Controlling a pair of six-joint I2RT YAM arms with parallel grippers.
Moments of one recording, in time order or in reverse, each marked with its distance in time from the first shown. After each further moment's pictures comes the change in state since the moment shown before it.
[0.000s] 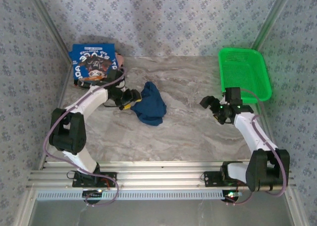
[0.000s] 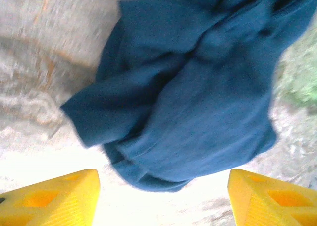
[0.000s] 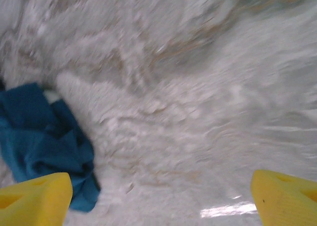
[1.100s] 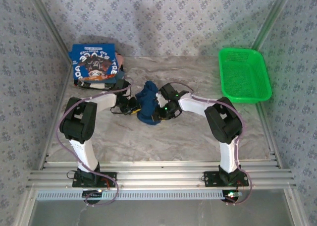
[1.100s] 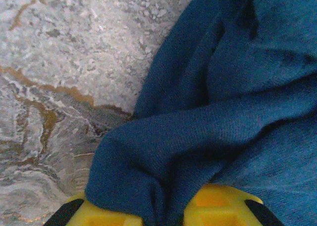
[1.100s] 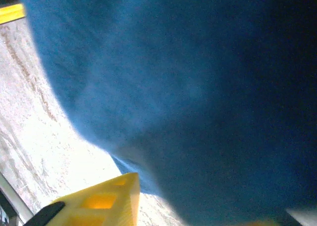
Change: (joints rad) left arm -0.024 0.189 -0.094 0.277 -0.047 -0.046; right arm 0.595 0.731 0.499 0.021 -0.082 -0.333
